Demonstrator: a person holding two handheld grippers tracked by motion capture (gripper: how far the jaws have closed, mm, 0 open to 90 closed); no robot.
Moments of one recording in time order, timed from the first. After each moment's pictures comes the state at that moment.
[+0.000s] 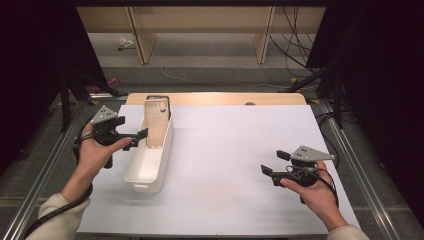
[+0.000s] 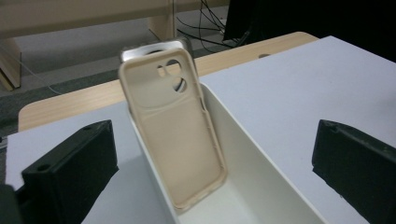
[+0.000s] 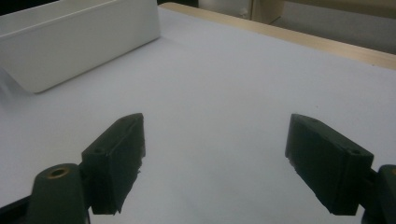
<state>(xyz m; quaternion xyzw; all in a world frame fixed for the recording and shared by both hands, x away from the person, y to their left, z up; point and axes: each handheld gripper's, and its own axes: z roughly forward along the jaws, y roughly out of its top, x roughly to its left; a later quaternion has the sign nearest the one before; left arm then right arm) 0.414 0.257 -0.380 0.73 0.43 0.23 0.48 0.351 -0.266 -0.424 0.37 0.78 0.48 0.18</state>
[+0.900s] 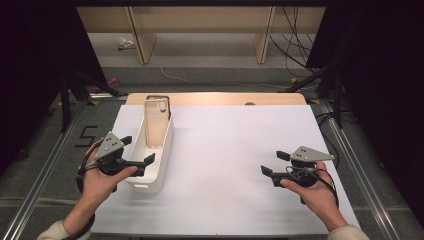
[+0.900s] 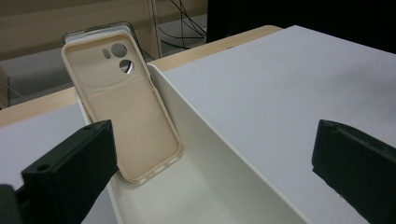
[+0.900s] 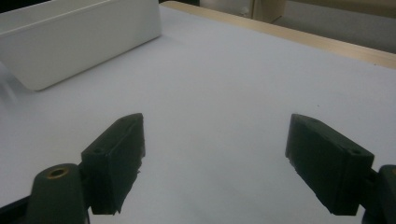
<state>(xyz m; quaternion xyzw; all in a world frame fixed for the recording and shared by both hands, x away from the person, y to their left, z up) 0.355 0.237 -0.405 0.74 0.38 0.25 0.50 0.351 -0.266 -0.424 0.36 0.78 0.48 0.18</state>
